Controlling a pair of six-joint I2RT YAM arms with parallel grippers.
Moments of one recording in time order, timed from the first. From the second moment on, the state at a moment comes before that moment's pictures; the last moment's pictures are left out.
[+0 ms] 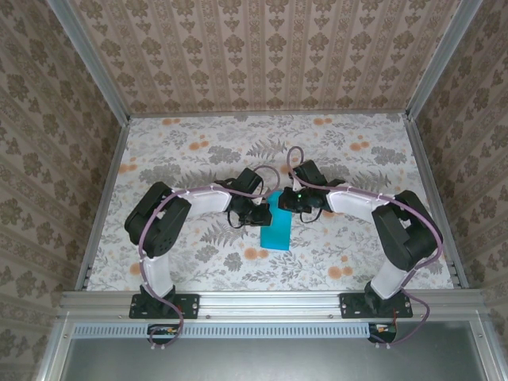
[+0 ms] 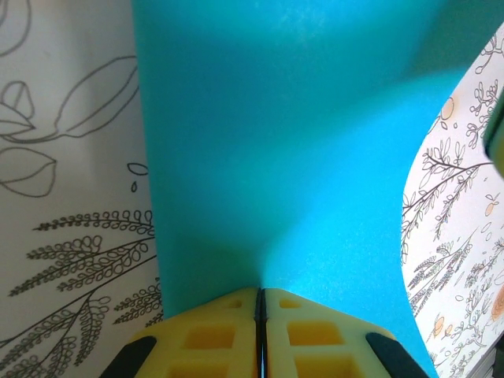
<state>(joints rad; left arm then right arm) -0.75 1.88 1.07 -0.37 0.47 -0.52 0.50 1.70 0.94 -0.17 -0.35 0.68</state>
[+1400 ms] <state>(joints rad) -0.79 1.75 0.89 -0.29 0.48 -0.57 0.48 1.95 1.14 -0.27 -0.38 0.67</state>
